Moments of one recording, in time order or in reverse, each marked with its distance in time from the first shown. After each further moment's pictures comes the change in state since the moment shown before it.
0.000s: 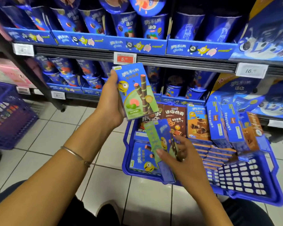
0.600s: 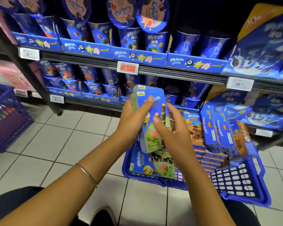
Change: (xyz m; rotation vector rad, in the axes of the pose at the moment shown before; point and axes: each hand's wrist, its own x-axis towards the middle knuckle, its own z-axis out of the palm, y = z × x) left_hand -0.032 -0.041 0.005 0.265 -0.141 0.249; right_hand 0.034 -0.078 0.028 0.109 0.036 -0.140
